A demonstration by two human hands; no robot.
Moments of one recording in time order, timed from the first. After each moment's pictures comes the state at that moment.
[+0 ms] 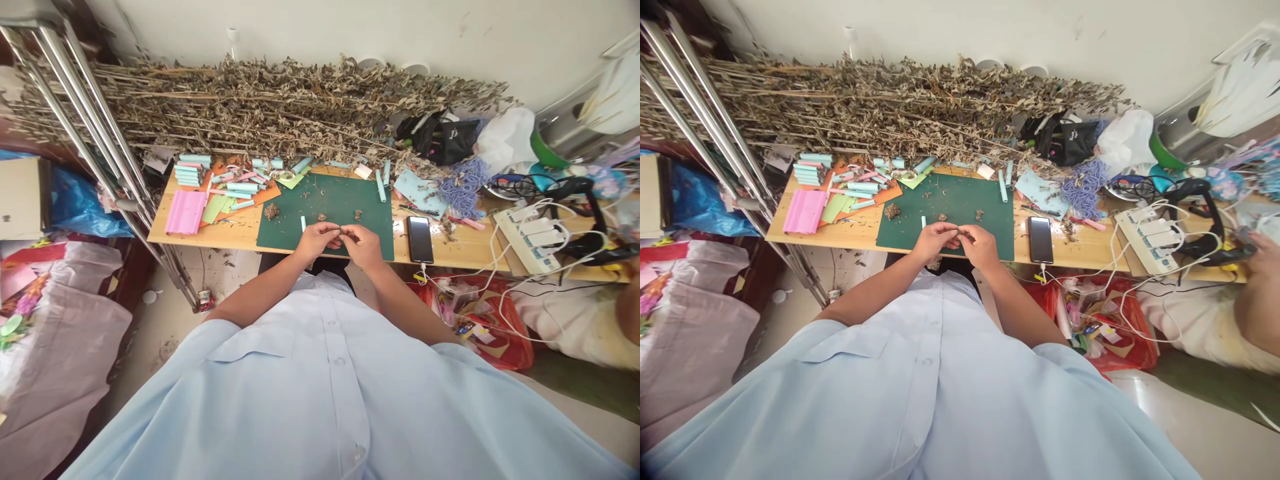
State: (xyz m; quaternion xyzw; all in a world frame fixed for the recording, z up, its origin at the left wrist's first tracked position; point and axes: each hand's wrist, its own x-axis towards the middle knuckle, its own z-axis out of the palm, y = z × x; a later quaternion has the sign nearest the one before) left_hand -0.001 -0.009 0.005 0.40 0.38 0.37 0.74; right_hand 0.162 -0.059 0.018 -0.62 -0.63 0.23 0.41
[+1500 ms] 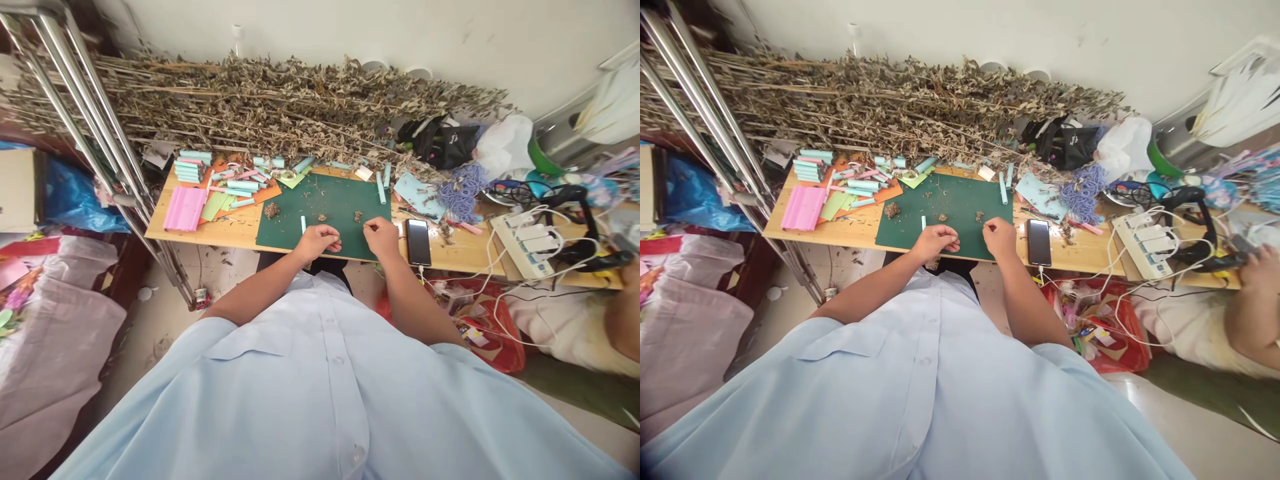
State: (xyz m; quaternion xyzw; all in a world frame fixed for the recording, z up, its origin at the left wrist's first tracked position) left_hand -0.003 -0.008 0.008 0.41 0.40 0.33 0.75; right_hand 0.223 -0.028 0.005 -0.75 -0.56 0.13 0.33
